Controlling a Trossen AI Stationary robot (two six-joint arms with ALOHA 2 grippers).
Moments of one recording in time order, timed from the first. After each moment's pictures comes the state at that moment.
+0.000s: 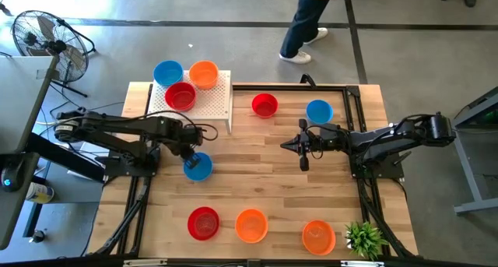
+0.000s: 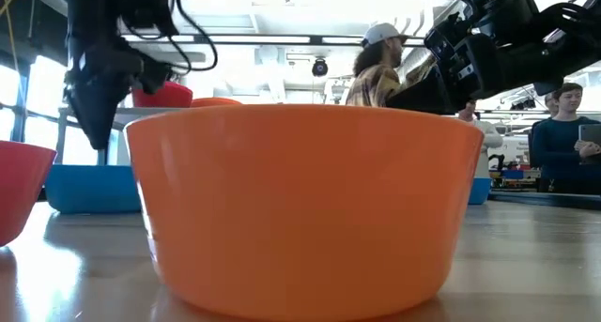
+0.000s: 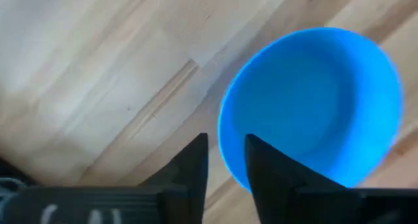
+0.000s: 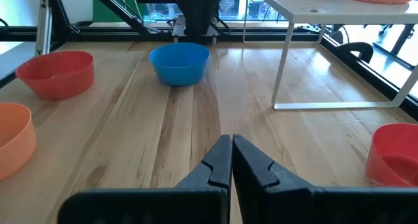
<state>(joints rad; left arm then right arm) 0.07 1.15 0.78 -1.02 -0.03 -0.72 -0.12 1.21 0.28 0.68 -0.09 -0.02</state>
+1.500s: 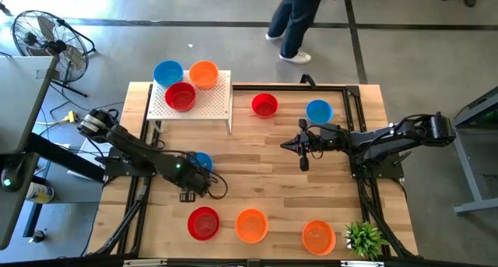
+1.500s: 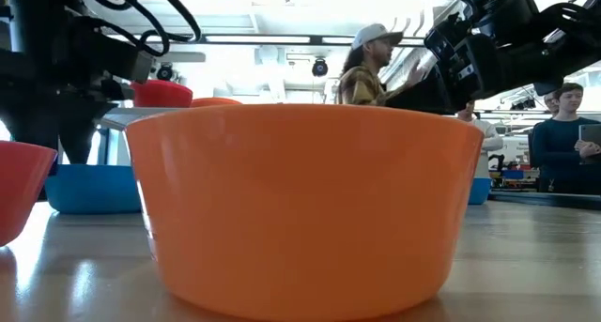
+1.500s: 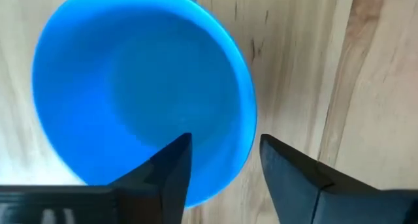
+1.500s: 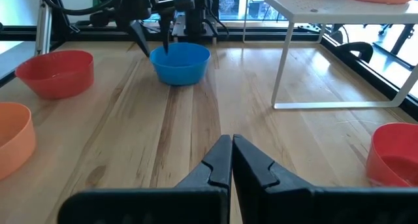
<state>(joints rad) -0.45 1.47 0.89 -0.93 -0.19 -0.48 -0.12 1.21 0.28 0.68 -0.09 -0.02</state>
